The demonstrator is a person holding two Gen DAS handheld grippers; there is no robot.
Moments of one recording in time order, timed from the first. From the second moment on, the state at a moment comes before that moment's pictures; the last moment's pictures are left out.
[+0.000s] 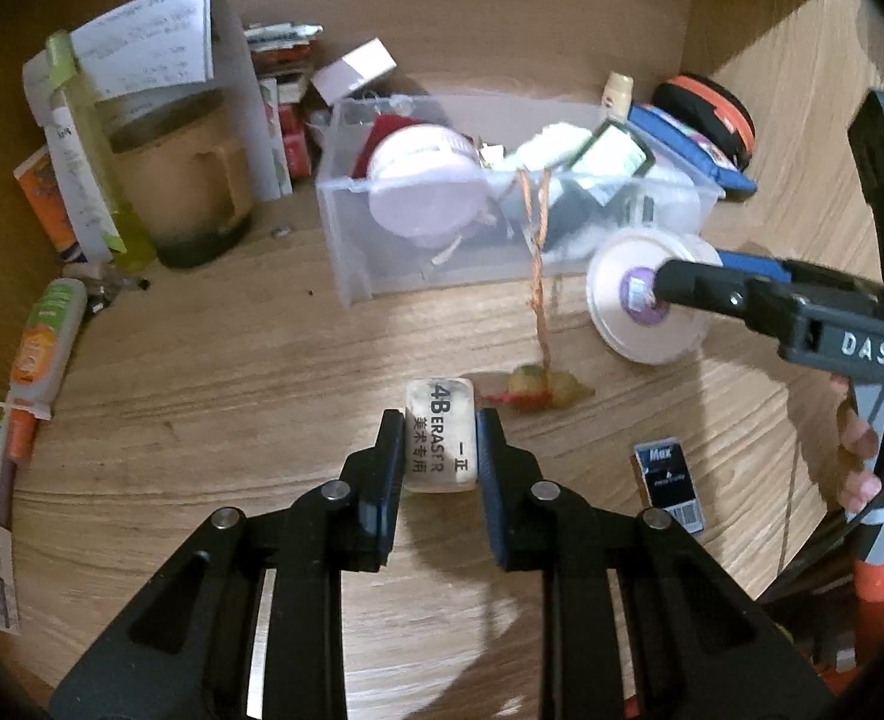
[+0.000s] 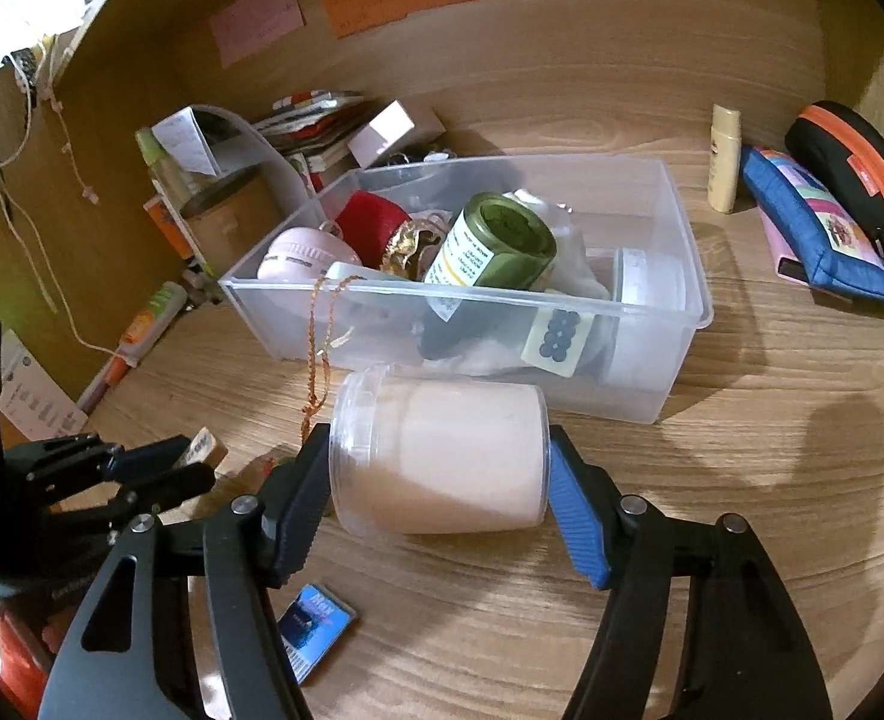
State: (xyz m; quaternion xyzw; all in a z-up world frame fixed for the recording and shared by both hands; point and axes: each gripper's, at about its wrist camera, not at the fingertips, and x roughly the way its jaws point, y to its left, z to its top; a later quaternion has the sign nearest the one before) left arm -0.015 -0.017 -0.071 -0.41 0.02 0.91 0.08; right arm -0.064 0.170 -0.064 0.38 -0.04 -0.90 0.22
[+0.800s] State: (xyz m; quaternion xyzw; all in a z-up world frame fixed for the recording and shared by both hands) left arm -0.028 -0.008 0.020 -0.31 0.00 0.95 0.10; right arm -0.052 0.208 0.008 0.29 -0.05 -0.94 0.20
